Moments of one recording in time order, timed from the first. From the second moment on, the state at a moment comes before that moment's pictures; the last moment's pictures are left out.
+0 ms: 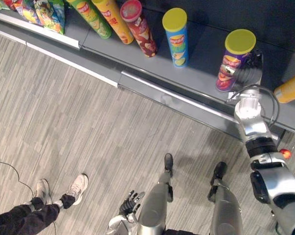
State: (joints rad) left arm 0.06 0.11 -0.12 0.91 -0.67 -0.12 -0.09; right arm -0.88 -0.39 0.03 0.68 -0.06 -0.28 -0.43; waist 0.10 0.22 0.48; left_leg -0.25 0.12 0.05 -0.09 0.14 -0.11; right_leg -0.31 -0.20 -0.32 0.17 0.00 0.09
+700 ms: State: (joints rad) left arm 0.04 0.11 -0.15 0.91 -0.67 -0.12 -0.10; right arm -0.94 -0.43 0.03 0.76 -0.06 -0.34 -0.48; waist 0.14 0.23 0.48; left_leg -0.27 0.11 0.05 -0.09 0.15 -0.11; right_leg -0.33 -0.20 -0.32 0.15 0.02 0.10
